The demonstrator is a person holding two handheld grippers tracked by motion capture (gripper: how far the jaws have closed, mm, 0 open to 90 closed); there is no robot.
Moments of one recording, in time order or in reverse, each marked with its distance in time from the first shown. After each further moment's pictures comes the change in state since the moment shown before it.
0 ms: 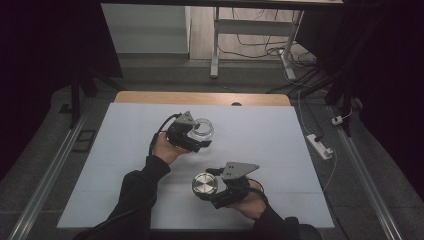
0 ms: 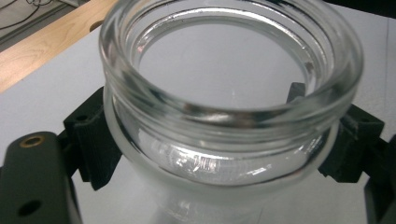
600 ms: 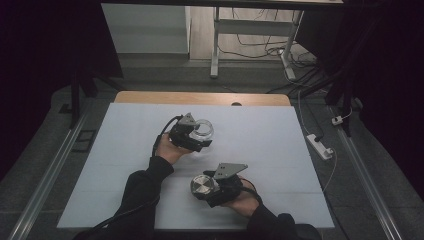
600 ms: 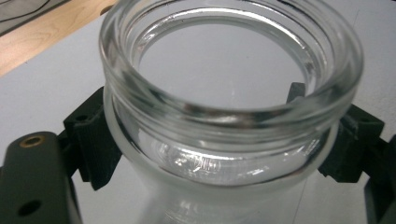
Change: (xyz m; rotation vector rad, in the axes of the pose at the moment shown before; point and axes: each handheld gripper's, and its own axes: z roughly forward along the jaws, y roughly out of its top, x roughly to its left) left arm 0.009 -0.013 0.021 0.011 0.039 -0.033; right arm -0.013 -0.023 0.030 0.092 -0.022 0.011
